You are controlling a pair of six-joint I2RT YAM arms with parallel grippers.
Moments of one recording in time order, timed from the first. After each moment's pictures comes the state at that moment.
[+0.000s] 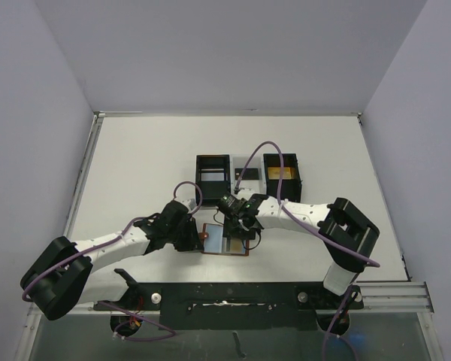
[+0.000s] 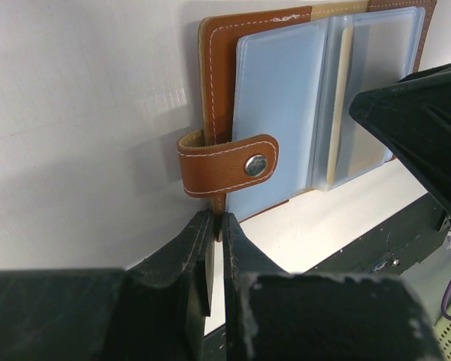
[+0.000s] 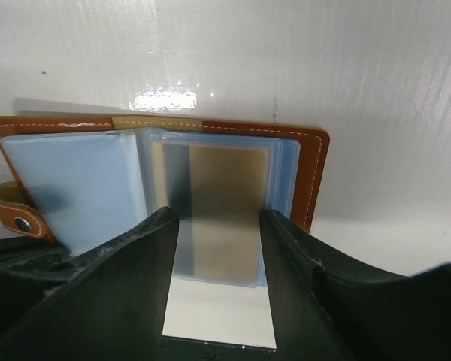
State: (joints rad) left arm -0.72 1.24 0.45 -0.17 0.22 -0.78; right arm 0.98 1.69 1.06 -0.64 0.19 1.01
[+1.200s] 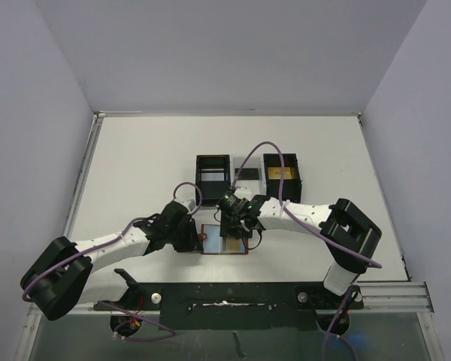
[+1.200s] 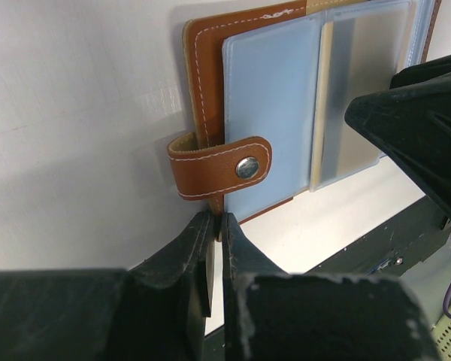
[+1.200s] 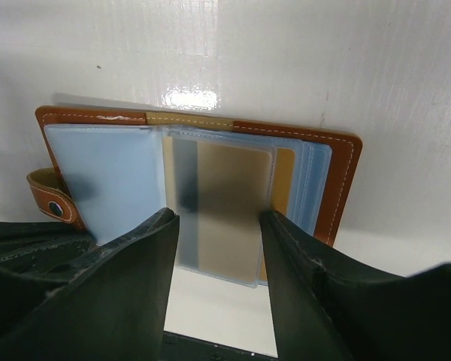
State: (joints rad) left arm -0.72 1.24 0.44 -0.17 0.22 -0.78; right arm 0.97 1.69 1.04 -0.54 0.14 0.96
